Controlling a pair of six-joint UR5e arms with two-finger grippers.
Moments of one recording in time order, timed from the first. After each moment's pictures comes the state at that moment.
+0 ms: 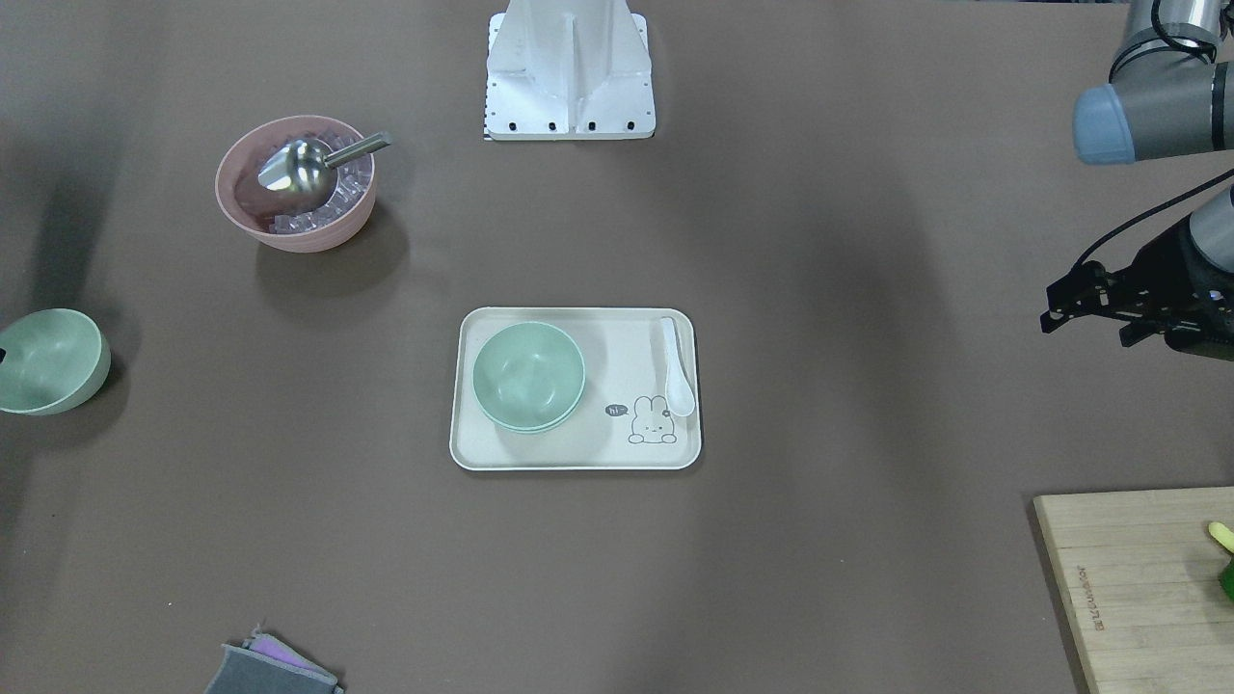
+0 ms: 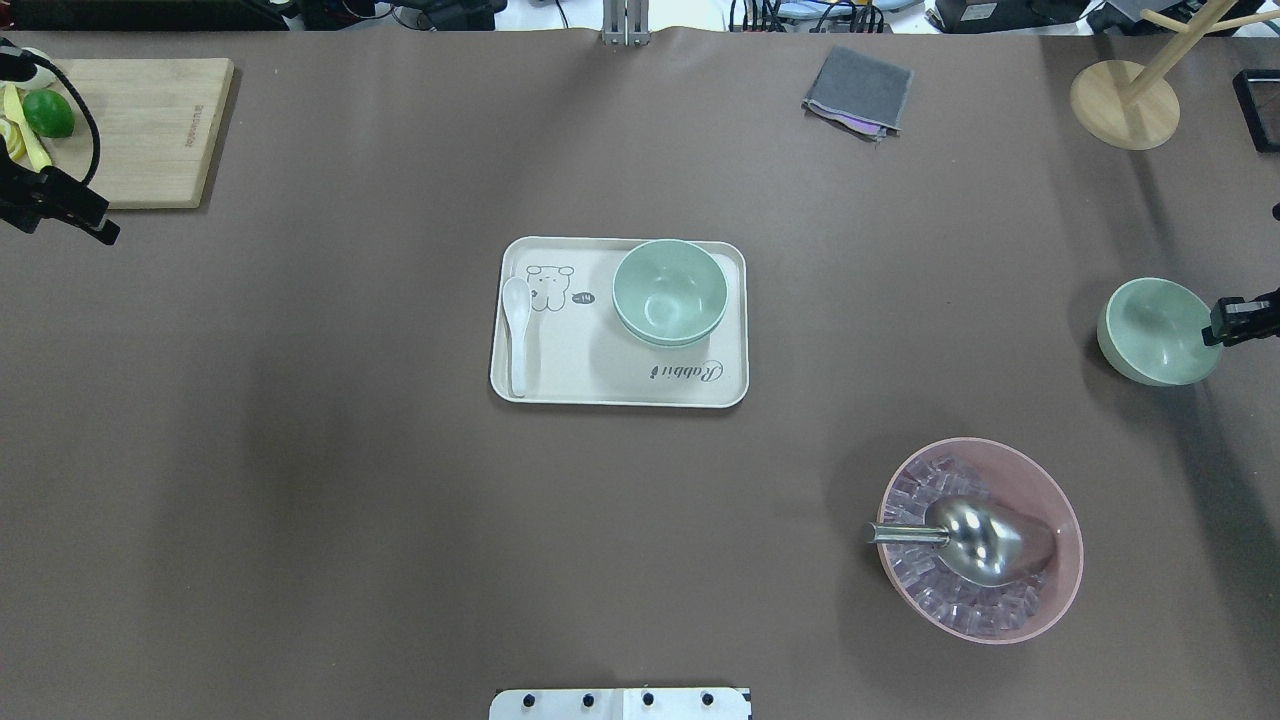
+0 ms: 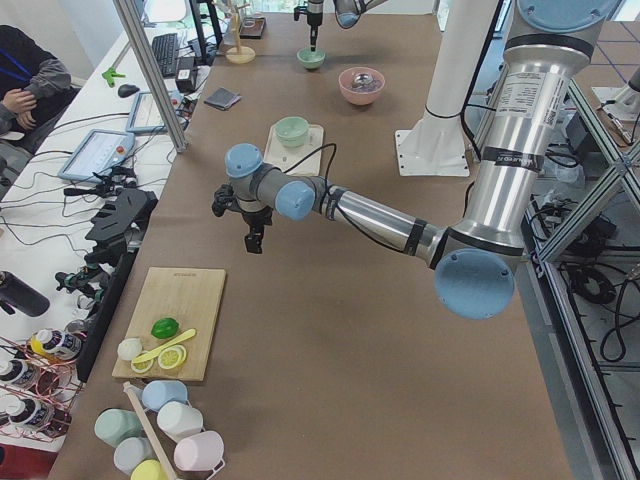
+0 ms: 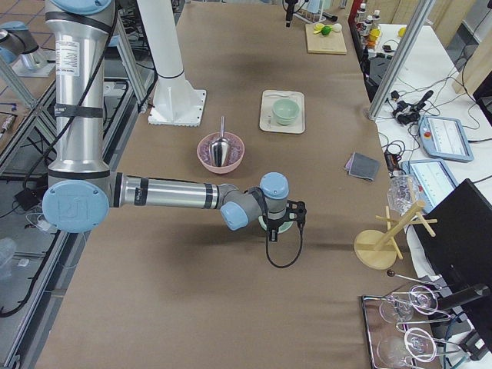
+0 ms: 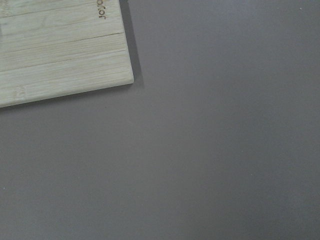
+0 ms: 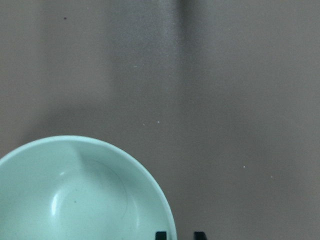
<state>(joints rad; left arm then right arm) -1.20 -1.78 -1.70 -1.66 -2.35 -0.37 1.18 -1.63 1.51 -1.00 2.23 0.62</state>
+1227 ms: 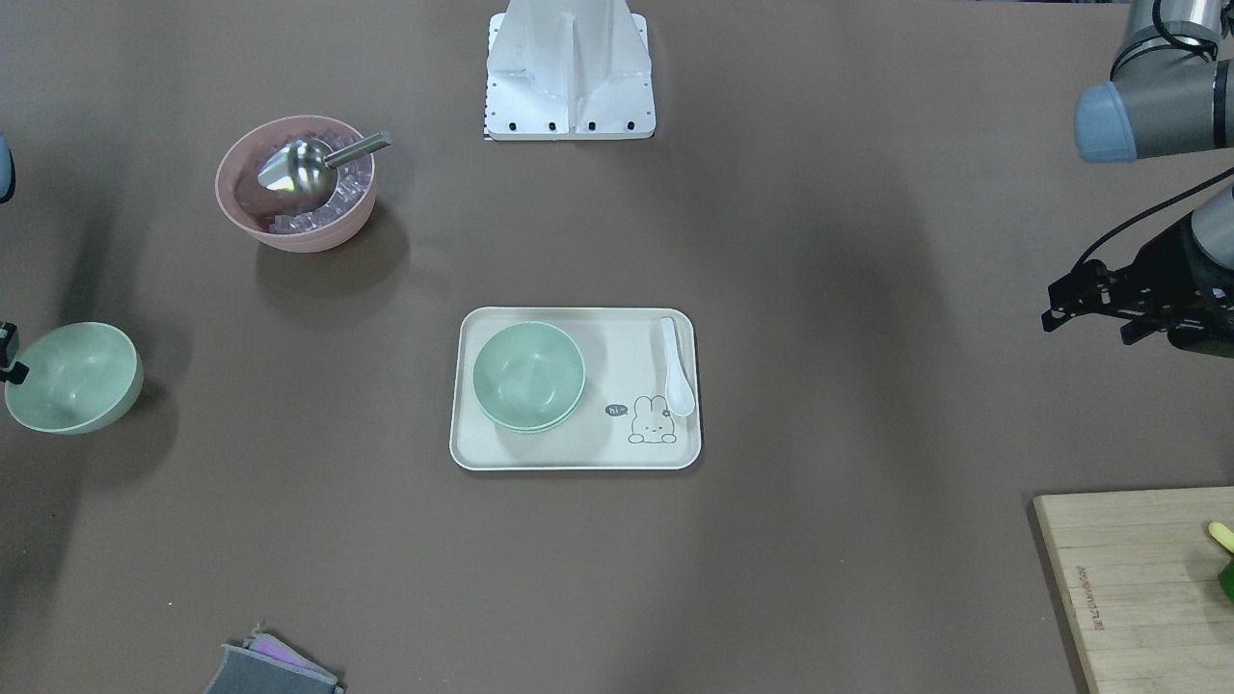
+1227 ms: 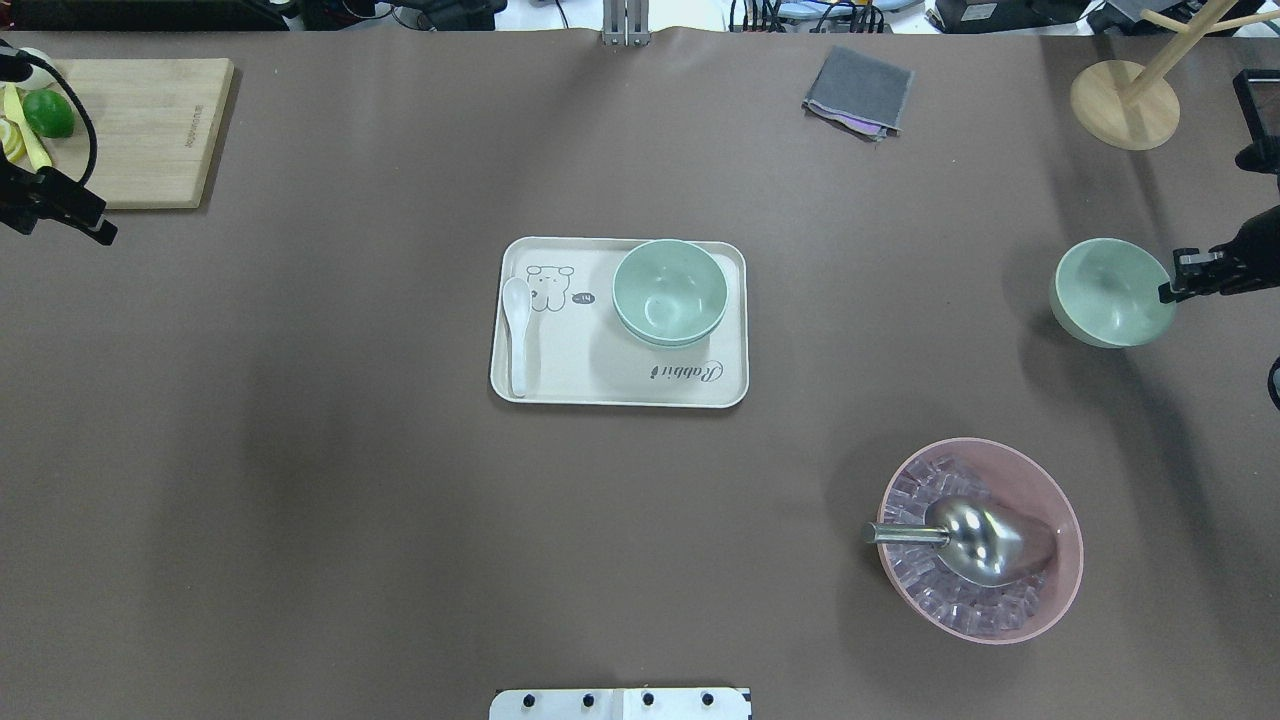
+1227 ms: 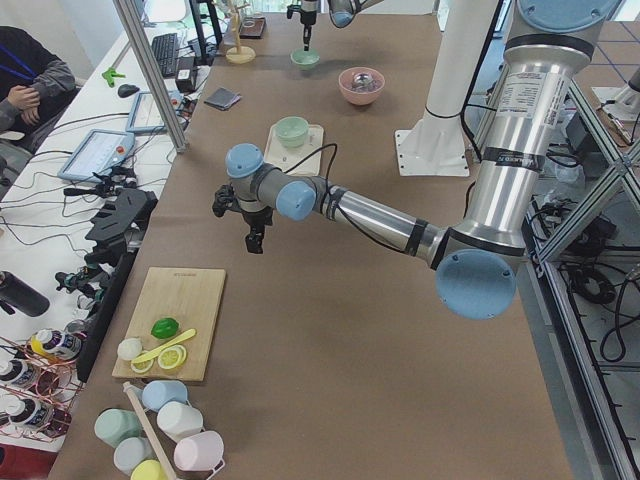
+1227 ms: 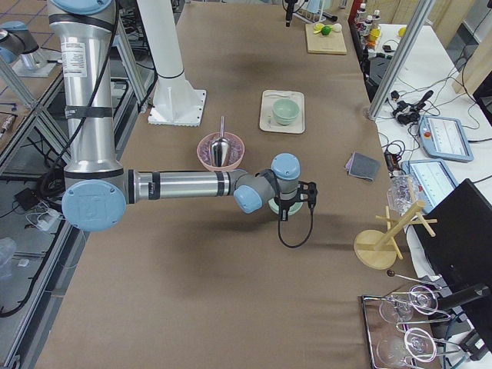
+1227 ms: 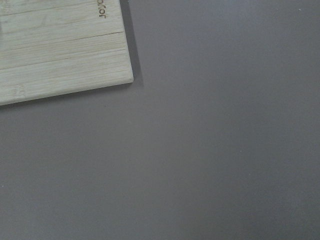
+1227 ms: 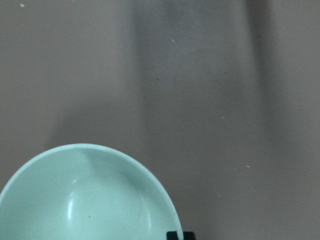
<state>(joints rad) -1.21 -1.77 -1.70 -1.66 -2.35 -0.37 1.17 -1.51 1.55 -1.05 2.28 0.74</state>
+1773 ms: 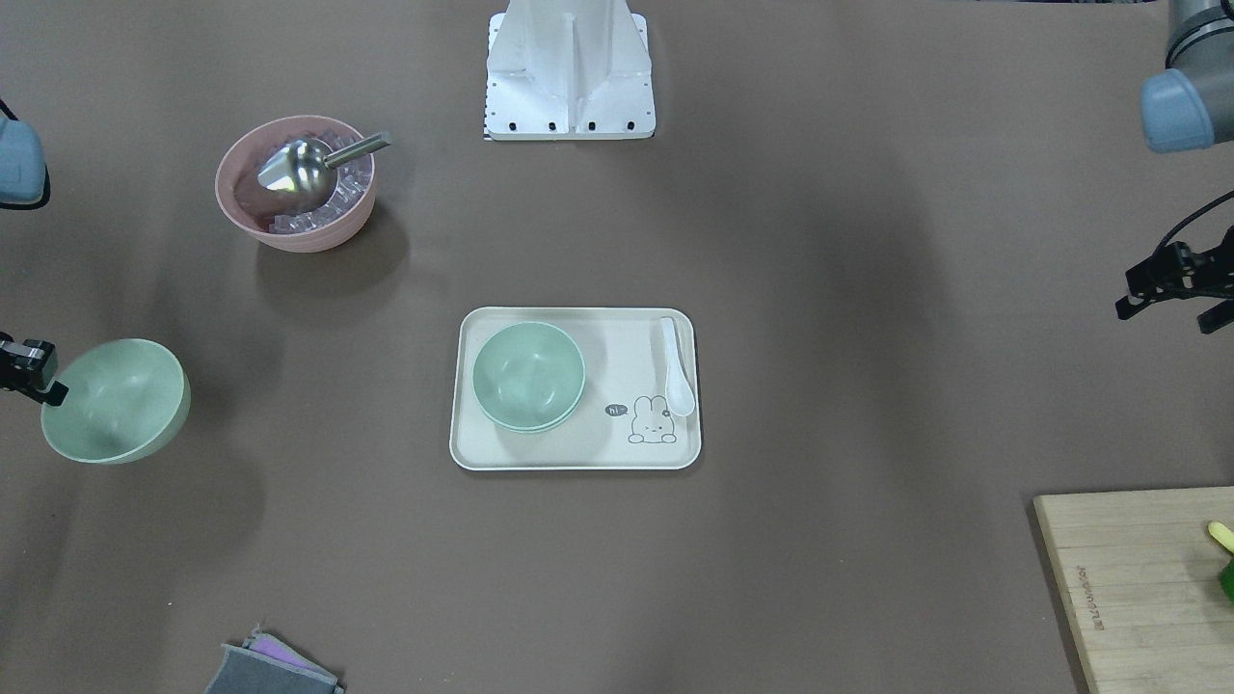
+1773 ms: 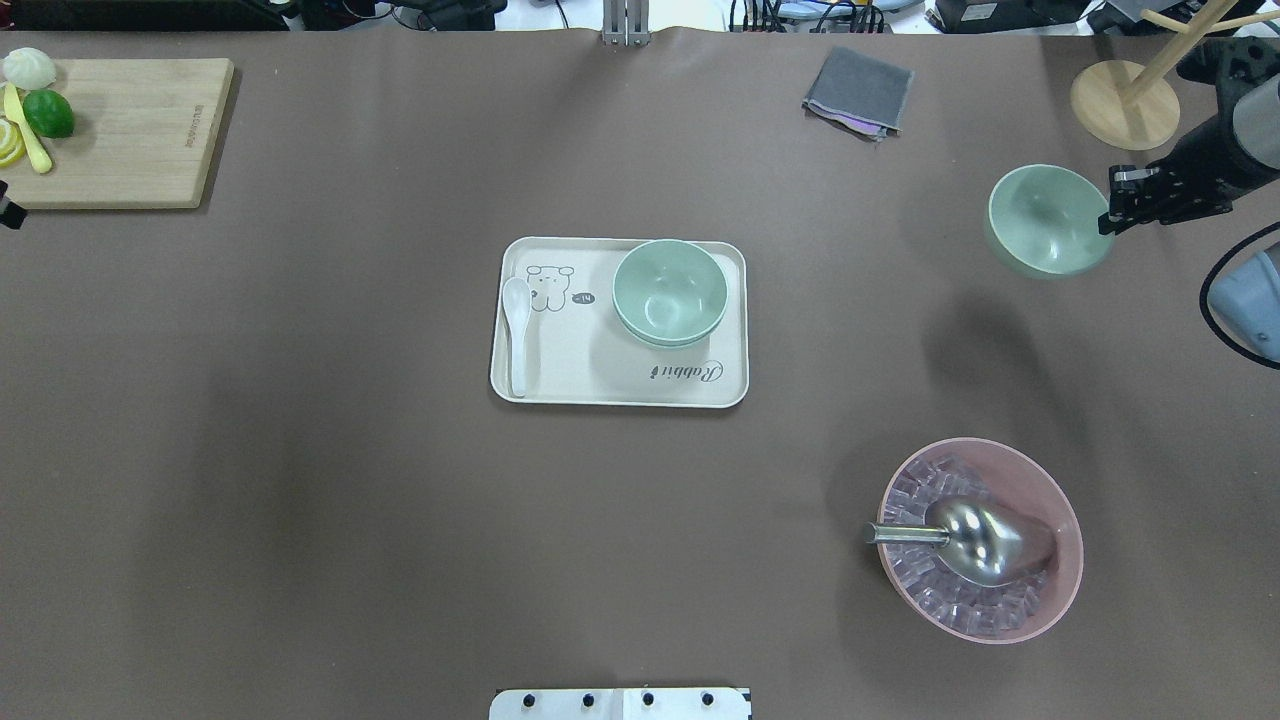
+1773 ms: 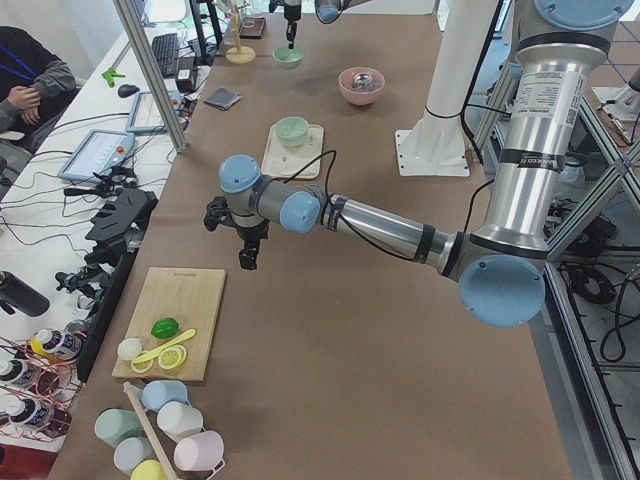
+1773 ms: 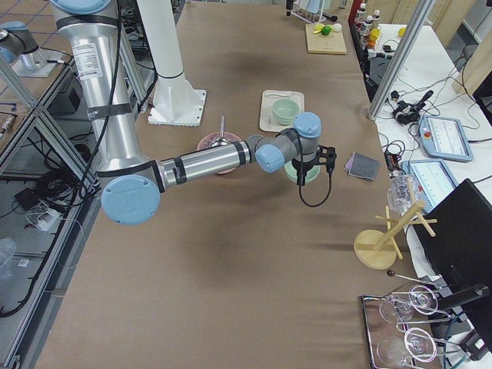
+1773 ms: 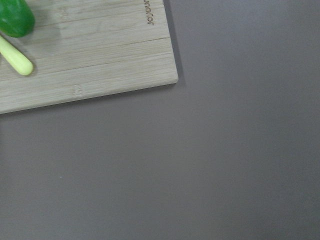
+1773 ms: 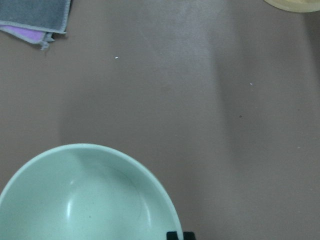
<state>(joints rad) -1.36 -1.72 -1.70 -1.61 -2.38 -0.17 1.17 -1.35 1.69 -1.34 2.29 0.78</state>
